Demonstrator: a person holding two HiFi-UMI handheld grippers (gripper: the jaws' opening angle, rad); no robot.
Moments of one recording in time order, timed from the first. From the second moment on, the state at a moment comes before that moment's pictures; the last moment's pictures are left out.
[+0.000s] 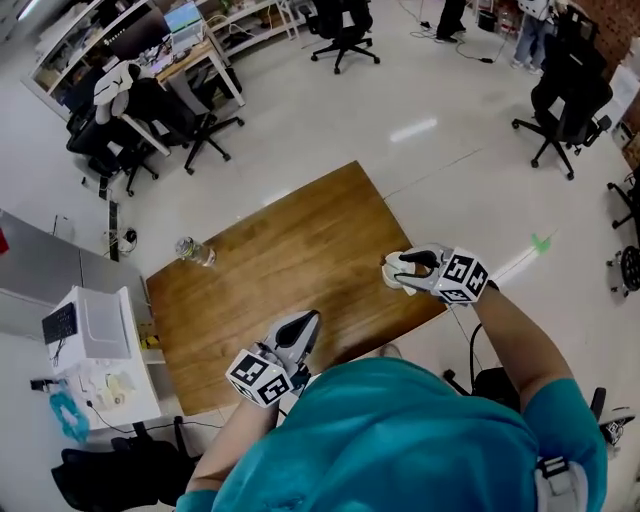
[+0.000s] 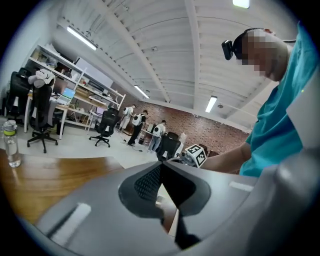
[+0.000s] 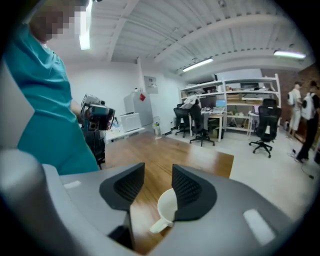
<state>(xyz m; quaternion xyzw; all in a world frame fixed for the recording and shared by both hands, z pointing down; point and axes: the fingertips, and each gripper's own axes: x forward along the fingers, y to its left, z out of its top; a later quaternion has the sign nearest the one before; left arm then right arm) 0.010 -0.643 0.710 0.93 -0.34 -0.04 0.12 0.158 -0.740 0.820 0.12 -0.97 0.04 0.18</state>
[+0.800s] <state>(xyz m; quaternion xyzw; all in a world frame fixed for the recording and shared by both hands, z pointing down) 0.071 -0.765 0.667 0.91 -0.39 0.01 0.16 0.204 -0.880 0.892 -0.09 -0.94 0.07 0.33</state>
